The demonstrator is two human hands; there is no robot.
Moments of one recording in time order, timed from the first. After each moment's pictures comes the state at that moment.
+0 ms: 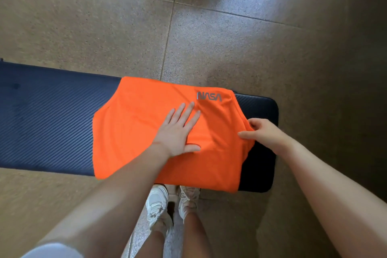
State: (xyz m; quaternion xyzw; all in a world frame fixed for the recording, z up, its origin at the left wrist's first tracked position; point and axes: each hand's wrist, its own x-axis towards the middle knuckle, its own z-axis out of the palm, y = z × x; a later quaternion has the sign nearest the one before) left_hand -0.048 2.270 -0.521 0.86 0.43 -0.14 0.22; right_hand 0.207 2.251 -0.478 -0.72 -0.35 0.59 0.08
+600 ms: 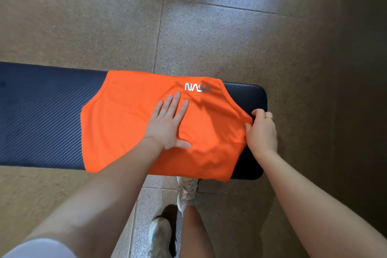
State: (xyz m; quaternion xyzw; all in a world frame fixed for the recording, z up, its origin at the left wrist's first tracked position) left_hand -0.038 2.261 -0.516 0.83 0.48 -0.17 0.21; right_hand 0.199 2.206 -0.488 -0.87 -0.42 0.26 0.01
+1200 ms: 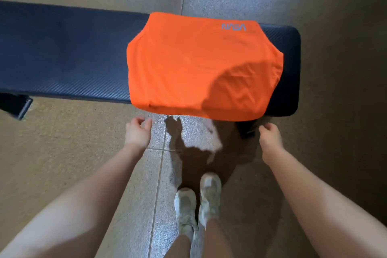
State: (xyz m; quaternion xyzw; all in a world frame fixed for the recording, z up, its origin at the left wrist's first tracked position) left_hand -0.204 2.091 -0.520 0.38 0.81 0.08 0.43; right_hand 0.100 2.044 -0.508 -0.87 -0.07 0.44 0.23
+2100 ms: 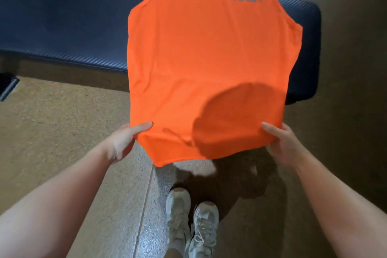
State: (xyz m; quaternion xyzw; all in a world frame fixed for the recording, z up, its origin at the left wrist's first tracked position) left_hand -0.235 2.030 -0.548 0.21 0.64 0.19 0.71; right_hand 0.123 1.986 -0.539 -0.64 -0.15 0.66 0.37
